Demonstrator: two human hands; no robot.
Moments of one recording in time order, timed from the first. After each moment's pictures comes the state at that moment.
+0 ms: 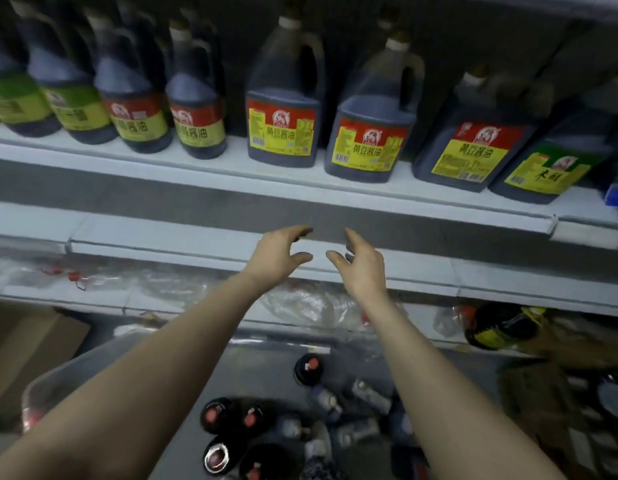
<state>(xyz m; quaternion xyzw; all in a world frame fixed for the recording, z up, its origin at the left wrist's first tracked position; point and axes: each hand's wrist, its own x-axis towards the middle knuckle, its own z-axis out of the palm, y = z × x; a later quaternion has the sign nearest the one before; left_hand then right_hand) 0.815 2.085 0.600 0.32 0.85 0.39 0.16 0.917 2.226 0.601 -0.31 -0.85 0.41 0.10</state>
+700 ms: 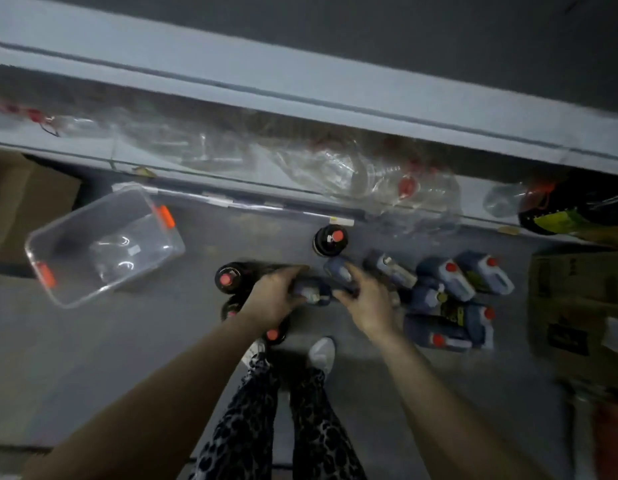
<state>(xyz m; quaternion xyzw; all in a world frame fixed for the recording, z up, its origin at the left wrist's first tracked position) 0.974 1.973 0.323 0.24 0.83 0.28 0.41 1.076 2.141 0.330 -0.34 -0.83 0.40 -0.17</state>
